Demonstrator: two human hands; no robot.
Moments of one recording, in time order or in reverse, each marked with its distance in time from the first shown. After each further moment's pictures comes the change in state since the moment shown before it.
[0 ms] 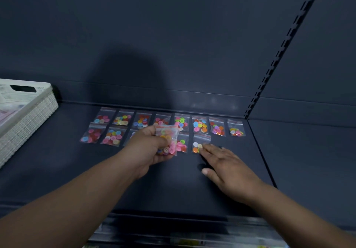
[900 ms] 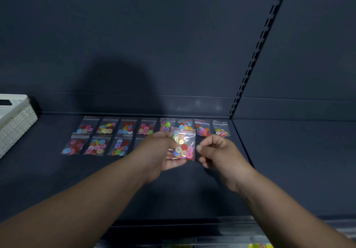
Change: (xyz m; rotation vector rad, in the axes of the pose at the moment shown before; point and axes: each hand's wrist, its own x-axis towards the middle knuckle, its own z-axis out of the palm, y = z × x) left_hand -0.002 0.007 0.053 -0.053 -0.128 -0.126; right_hand 0.002 -0.023 -0.042 1.454 0.335 0.511
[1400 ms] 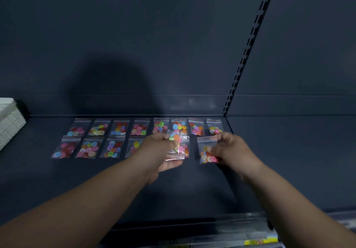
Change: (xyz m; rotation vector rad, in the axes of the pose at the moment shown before) left_hand 0.014 -0.011 0.007 0.042 0.074 0.001; right_hand 0.016 0.006 -0.042 -0.128 0.071 0.000
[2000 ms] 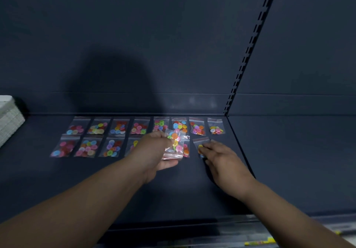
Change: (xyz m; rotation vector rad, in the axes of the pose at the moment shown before) left_hand -0.001 0.005 -0.001 0.021 0.048 -0.017; right_hand 0.006 0.049 -0.001 -1.181 -0.013 -0.622
